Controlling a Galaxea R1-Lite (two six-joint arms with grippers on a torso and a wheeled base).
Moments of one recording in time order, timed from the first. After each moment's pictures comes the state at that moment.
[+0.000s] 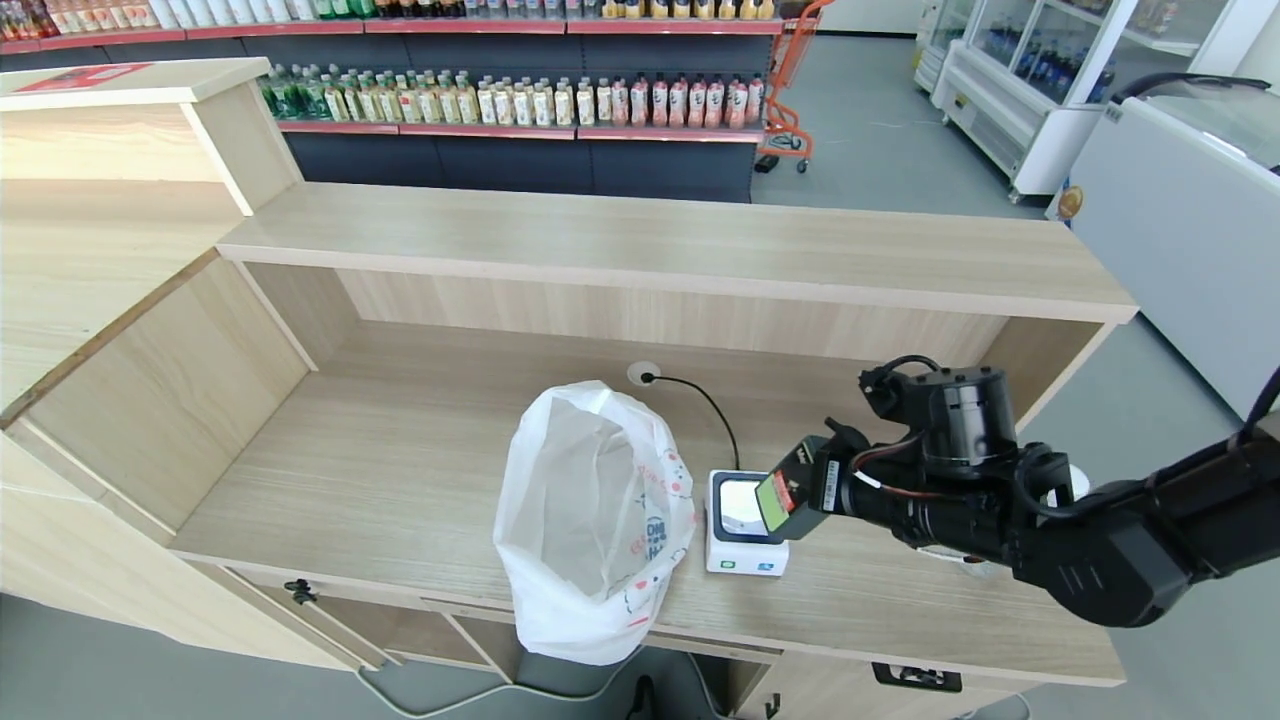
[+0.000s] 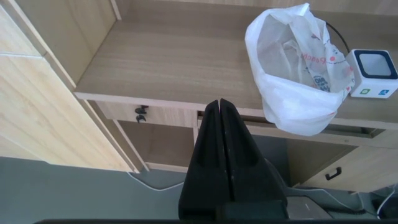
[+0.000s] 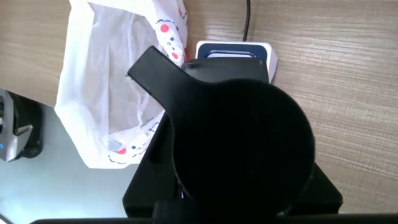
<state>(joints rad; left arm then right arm) 0.00 0.00 0.00 0.00 -0.03 0.01 0.46 1.90 -0.77 -0.67 -0.01 0.39</state>
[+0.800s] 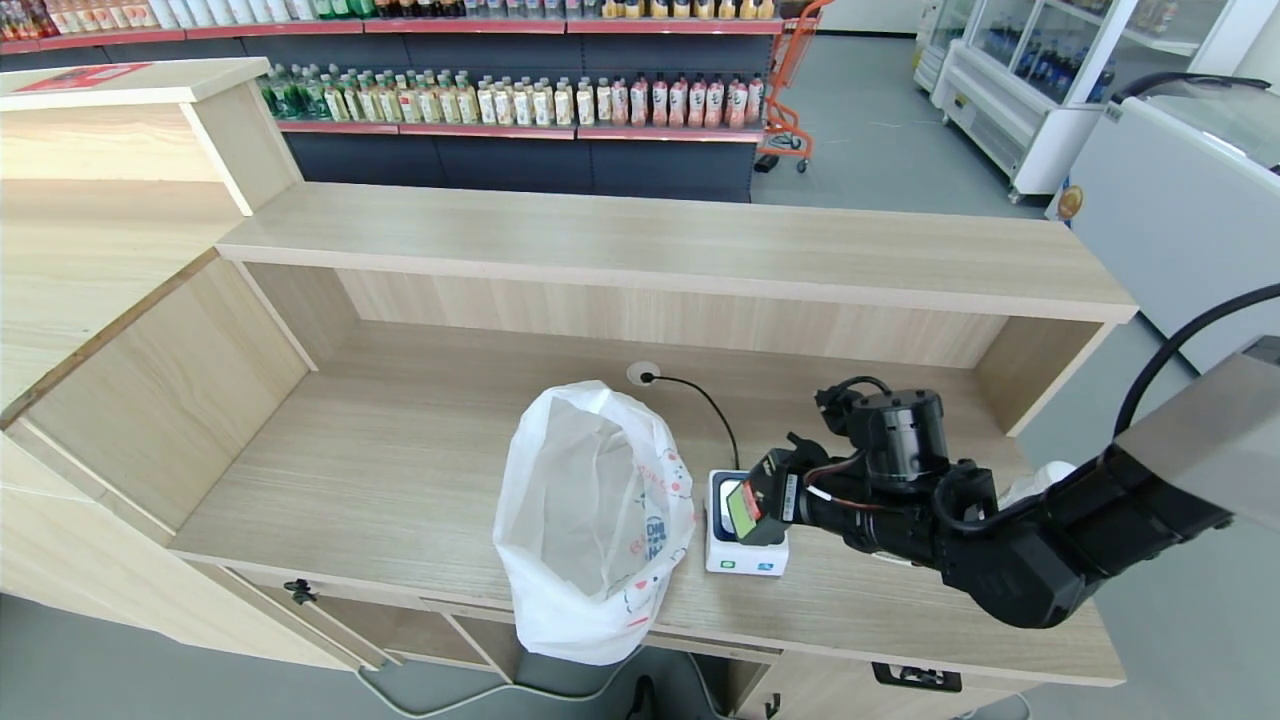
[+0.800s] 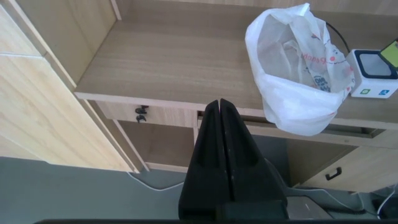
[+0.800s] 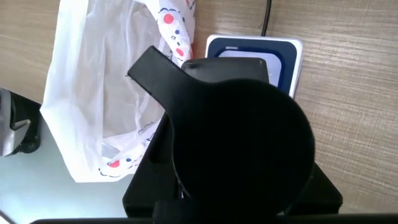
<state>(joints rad) 0.00 0.00 0.00 0.00 -0.03 0.01 0.50 2.05 -0.82 -0.76 -0.01 0.39</state>
